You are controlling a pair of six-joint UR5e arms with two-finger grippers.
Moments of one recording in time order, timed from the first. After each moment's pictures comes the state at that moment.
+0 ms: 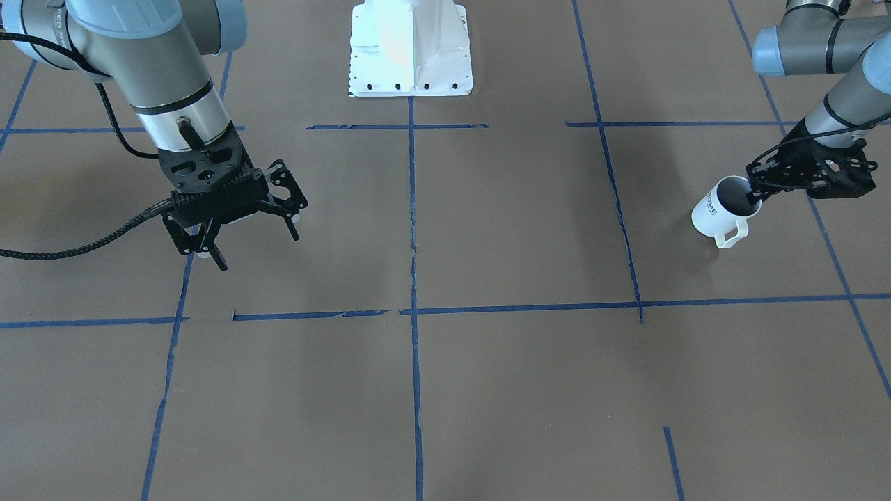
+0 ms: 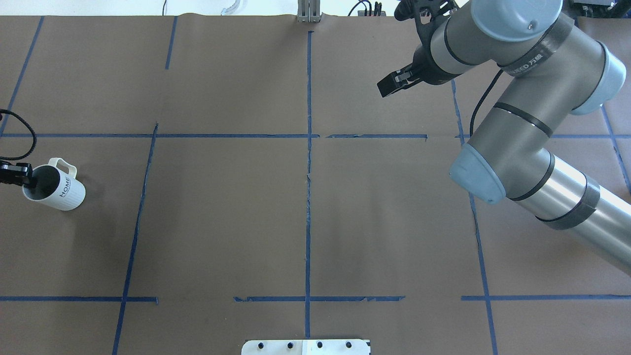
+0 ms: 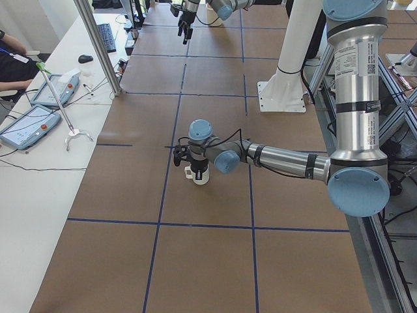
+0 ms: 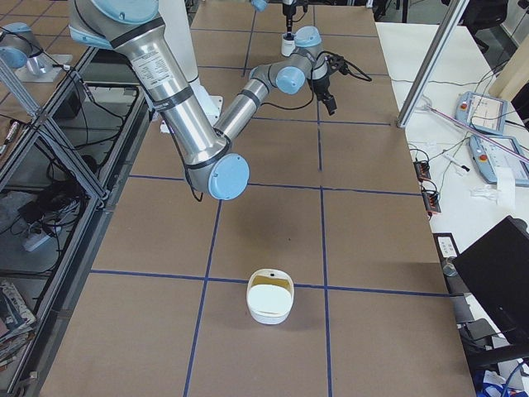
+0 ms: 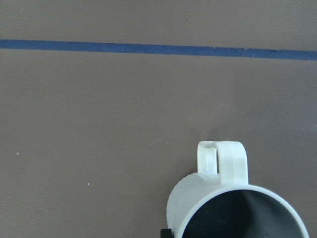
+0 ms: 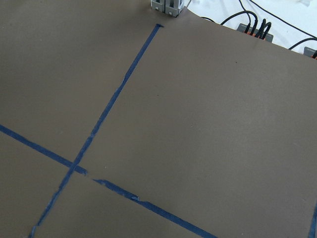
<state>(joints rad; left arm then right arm) -1.02 -1.45 -1.77 -2.06 -2.18 -0.80 0.83 -0.99 1.83 -1.49 1.89 0.61</state>
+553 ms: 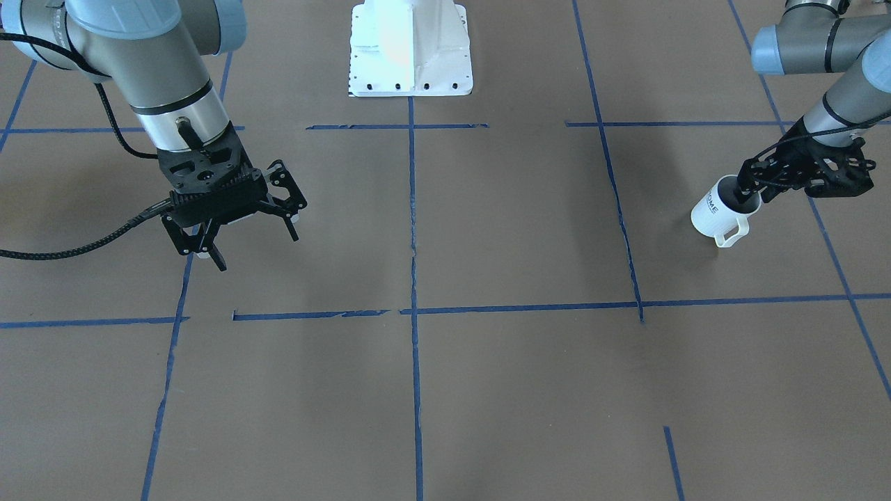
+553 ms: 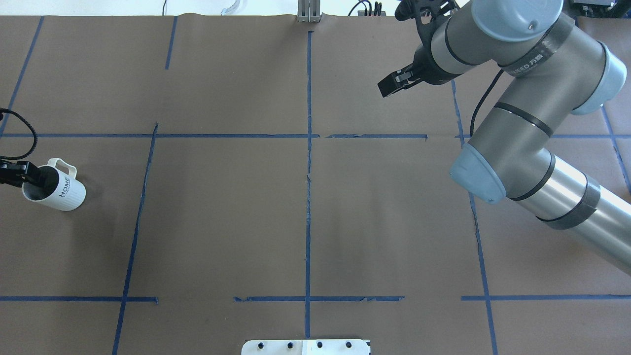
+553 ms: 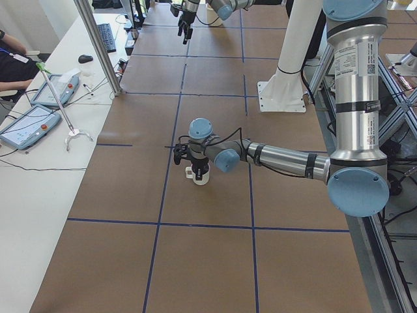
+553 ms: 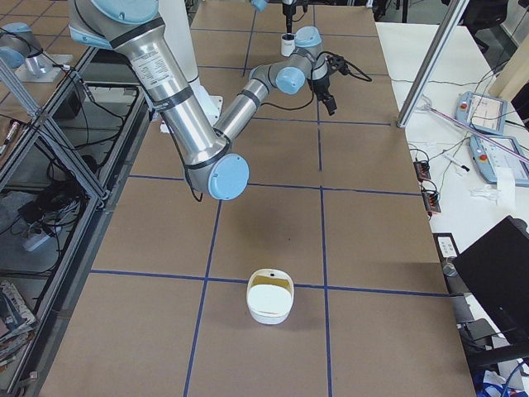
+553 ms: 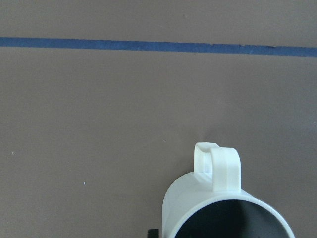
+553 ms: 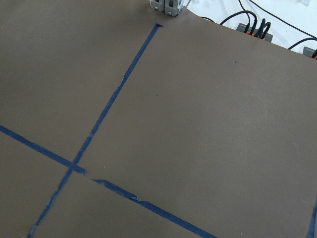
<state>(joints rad) -1.02 -1.45 -1.79 -2.05 -2.19 -0.78 0.84 -0.99 1.83 -1.49 1.89 0.61</state>
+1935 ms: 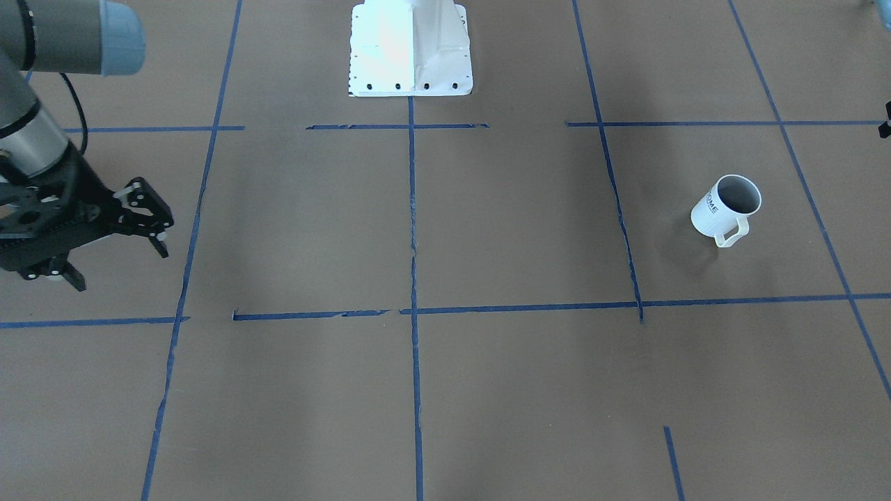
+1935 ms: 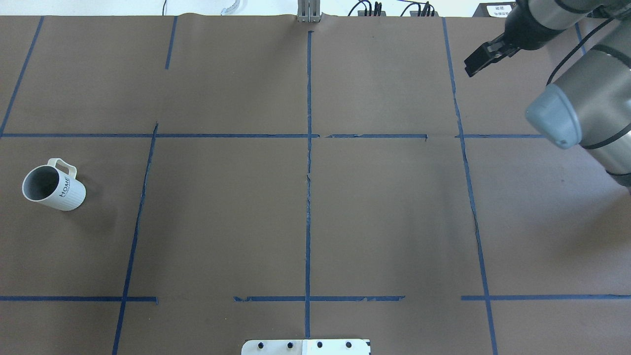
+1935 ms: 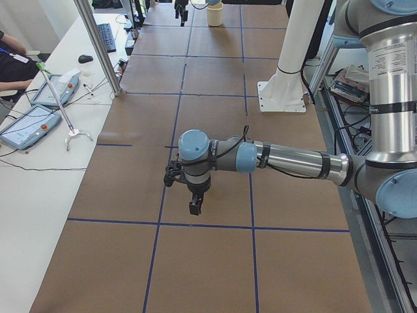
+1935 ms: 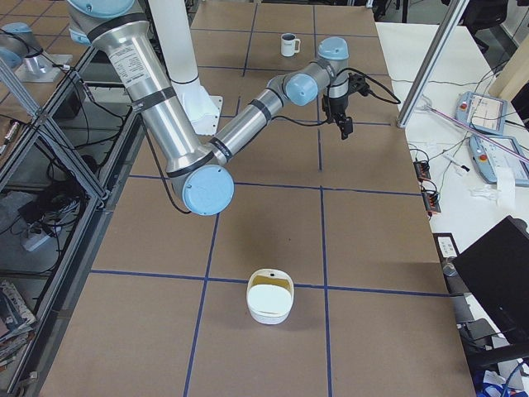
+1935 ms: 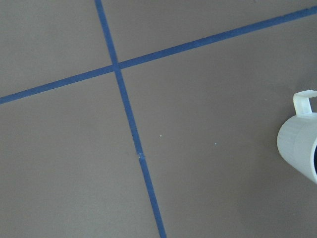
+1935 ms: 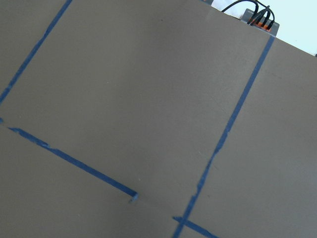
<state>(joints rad) -1.52 -1.39 -1.88 -1.47 -2.33 0.13 1.11 -1.12 1.83 -1.65 2.15 0.25</state>
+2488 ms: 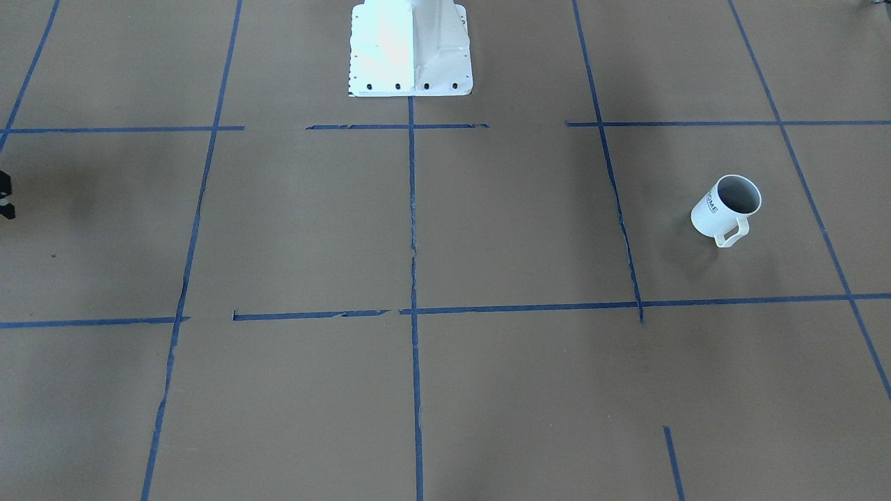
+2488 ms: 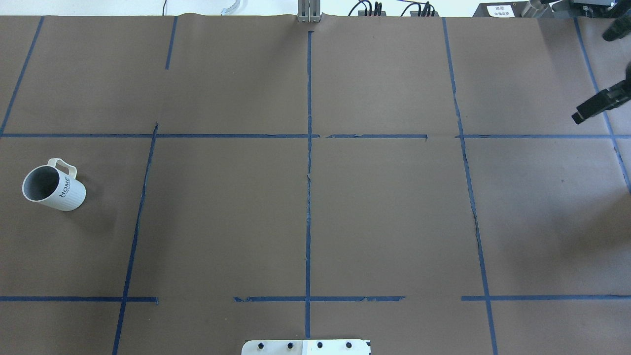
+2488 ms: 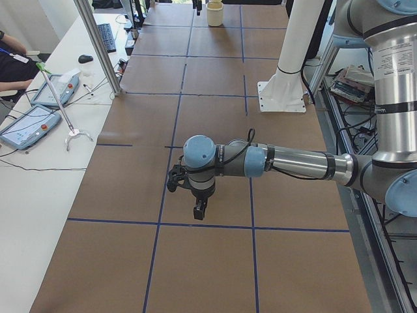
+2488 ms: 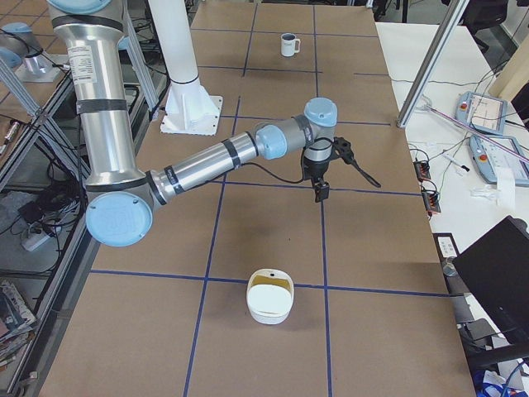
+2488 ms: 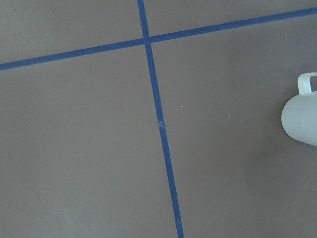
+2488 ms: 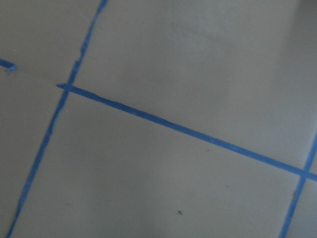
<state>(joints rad) -1.55 -1.38 -1.88 -1.47 -2.35 0.15 1.28 -1.51 1.91 -1.65 2.24 0.09</state>
